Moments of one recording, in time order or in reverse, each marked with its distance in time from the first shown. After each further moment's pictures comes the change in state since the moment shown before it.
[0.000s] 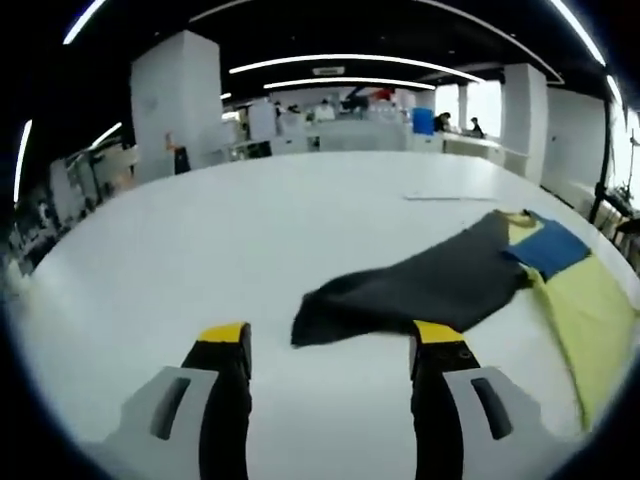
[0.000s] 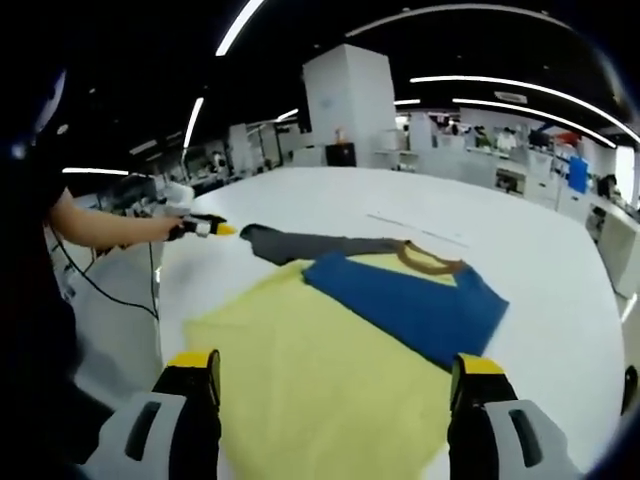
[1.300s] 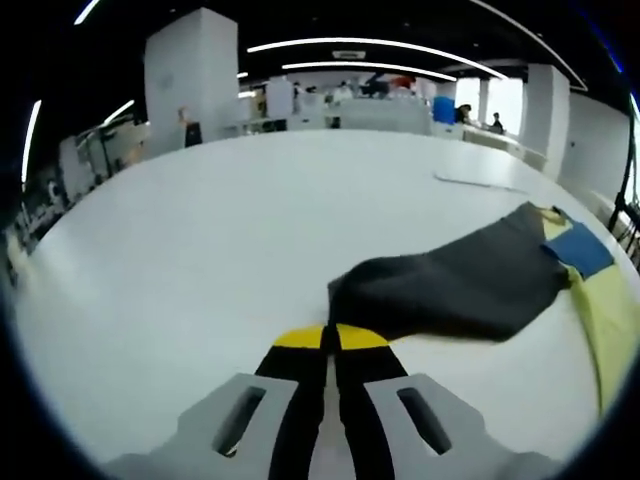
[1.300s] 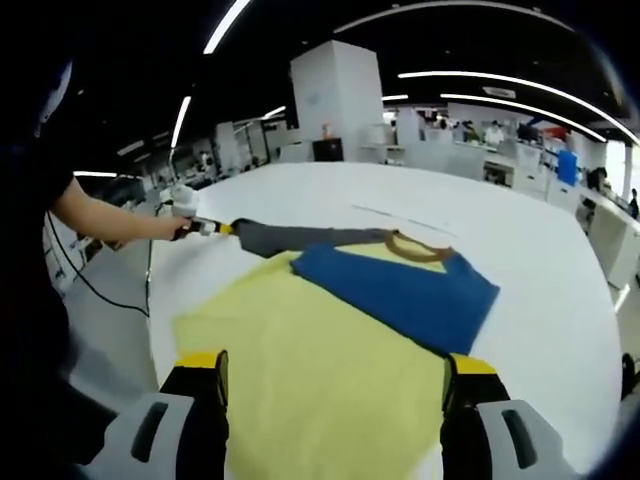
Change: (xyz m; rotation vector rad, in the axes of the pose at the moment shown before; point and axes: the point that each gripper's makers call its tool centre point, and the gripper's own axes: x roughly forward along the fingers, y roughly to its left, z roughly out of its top) left arm 0.026 0.014 -0.016 -0.037 0.060 0.040; right arm -0.003 -0.006 -0.016 0.026 0.009 -0.050
